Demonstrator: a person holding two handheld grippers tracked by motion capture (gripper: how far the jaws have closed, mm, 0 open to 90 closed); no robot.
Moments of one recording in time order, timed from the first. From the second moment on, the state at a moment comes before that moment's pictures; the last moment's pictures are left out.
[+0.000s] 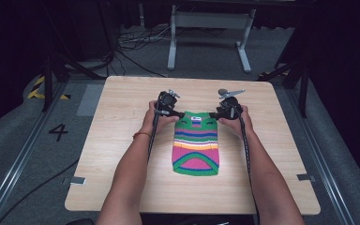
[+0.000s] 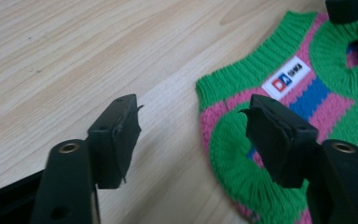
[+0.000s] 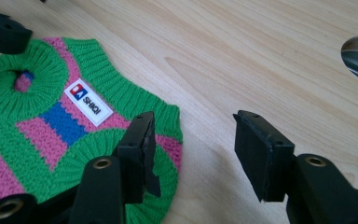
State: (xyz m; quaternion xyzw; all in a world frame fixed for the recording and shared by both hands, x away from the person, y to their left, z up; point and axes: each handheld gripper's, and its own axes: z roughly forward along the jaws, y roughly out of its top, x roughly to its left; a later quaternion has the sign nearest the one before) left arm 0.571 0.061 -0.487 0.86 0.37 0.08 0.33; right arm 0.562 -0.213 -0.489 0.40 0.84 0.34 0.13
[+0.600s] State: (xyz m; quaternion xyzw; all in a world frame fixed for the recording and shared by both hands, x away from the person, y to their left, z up) left arm 0.566 0.042 -0.494 0.89 0.33 0.07 0.31; right arm 0.565 -0.205 -0.501 0.40 0.84 0.35 0.09
